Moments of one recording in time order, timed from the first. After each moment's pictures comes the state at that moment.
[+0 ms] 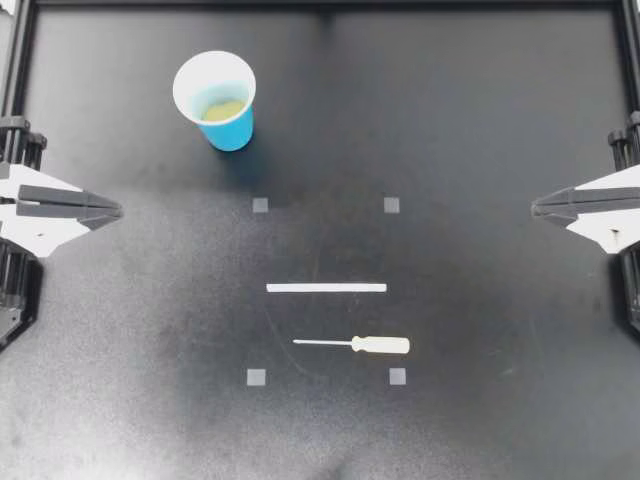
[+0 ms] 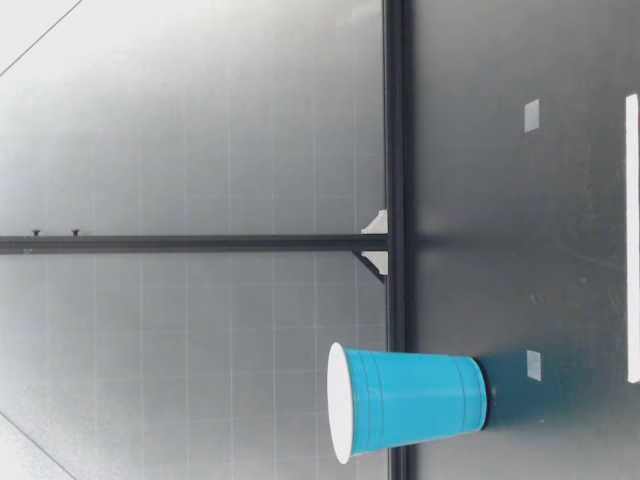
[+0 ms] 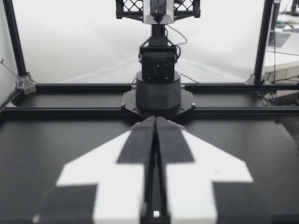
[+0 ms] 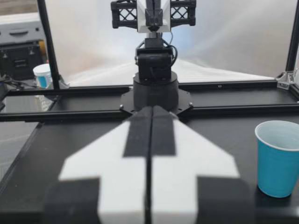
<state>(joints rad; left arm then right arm) 0.00 -0.96 1.19 0.00 -0.30 0.00 0.00 -0.96 1.17 0.00 -0.30 0.00</state>
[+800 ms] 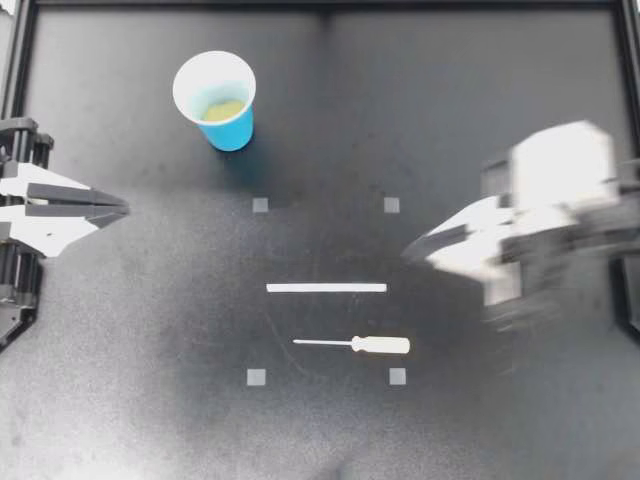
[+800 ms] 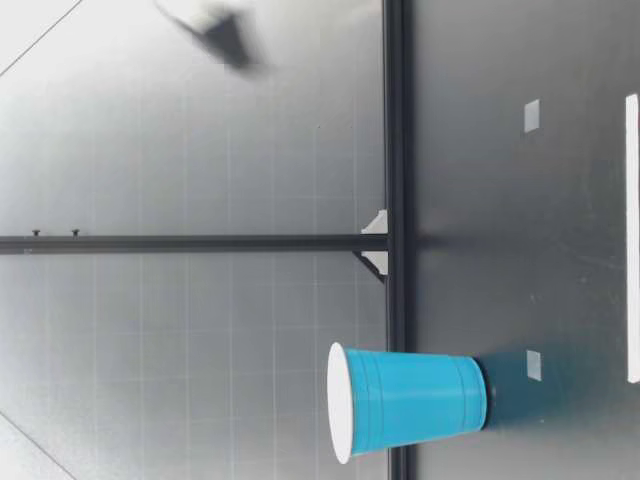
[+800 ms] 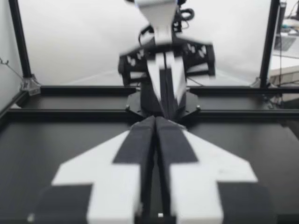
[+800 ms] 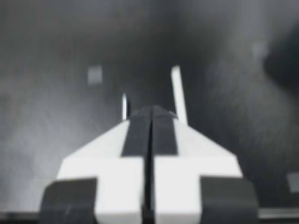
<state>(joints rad) 0.02 -0.92 1.22 0.00 -0.38 0.00 0.02 -0.33 0.86 0.00 0.08 0.14</state>
